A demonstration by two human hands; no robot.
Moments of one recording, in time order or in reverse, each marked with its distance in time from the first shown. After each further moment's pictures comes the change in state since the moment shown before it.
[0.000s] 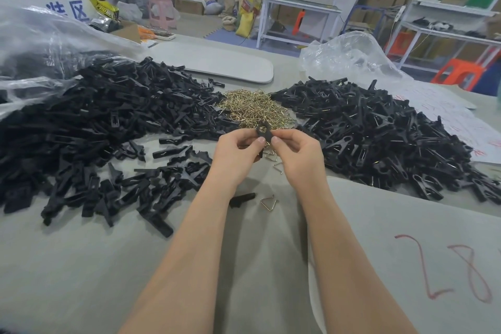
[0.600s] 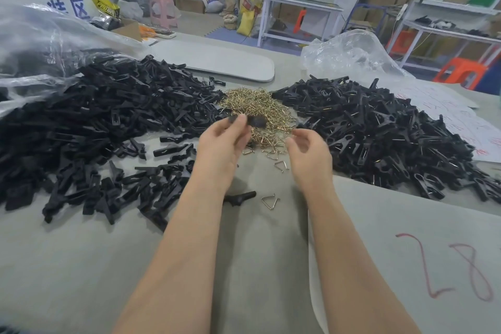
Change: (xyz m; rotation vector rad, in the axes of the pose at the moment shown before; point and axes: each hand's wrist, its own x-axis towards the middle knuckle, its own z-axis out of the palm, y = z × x) left_hand 0.001 0.012 -0.013 -0.641 0.127 -0.164; right_hand 0.004 0.010 -0.010 -0.252 0.098 0.124
